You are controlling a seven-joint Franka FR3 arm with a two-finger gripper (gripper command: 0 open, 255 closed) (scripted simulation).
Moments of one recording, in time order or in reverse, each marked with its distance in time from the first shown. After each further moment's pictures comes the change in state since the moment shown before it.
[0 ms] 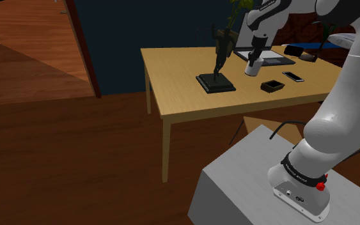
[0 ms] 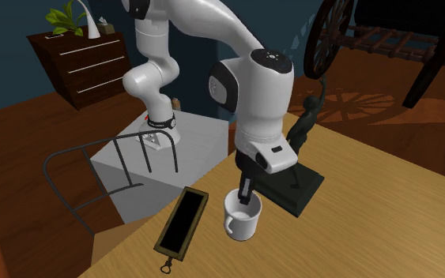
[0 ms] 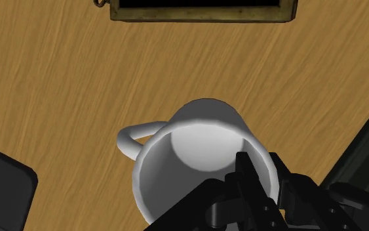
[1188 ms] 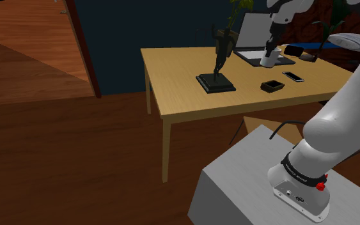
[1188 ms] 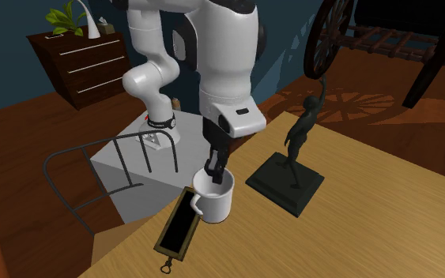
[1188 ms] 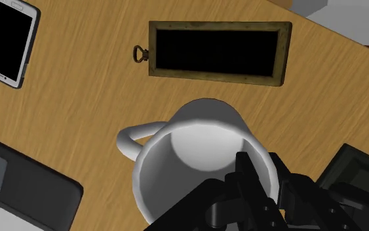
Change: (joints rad) arm -0.027 -0.174 -0.045 -0.016 -0.066 -0.140 -0.057
